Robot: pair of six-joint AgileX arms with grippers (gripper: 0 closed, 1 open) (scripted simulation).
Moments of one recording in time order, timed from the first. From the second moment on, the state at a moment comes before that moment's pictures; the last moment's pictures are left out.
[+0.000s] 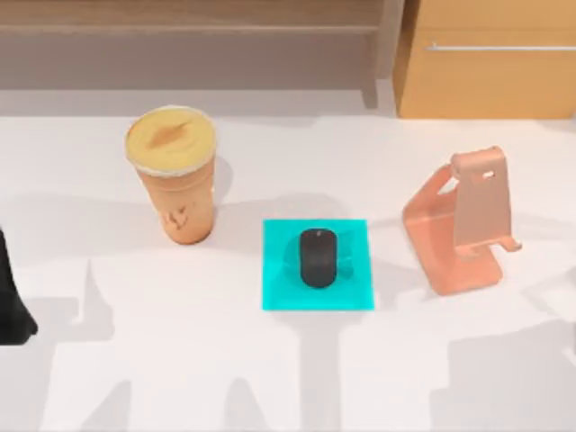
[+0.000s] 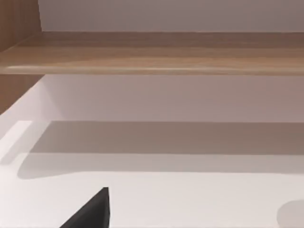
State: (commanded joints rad) left arm 0.00 0.00 0.00 0.00 0.00 0.00; right arm -0.18 1.40 0.70 -0.78 0.00 -0.49
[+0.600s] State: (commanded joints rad) left arm 0.00 0.00 0.00 0.00 0.00 0.00; right arm 0.33 1.11 0.60 -0.21 0.22 -0.05
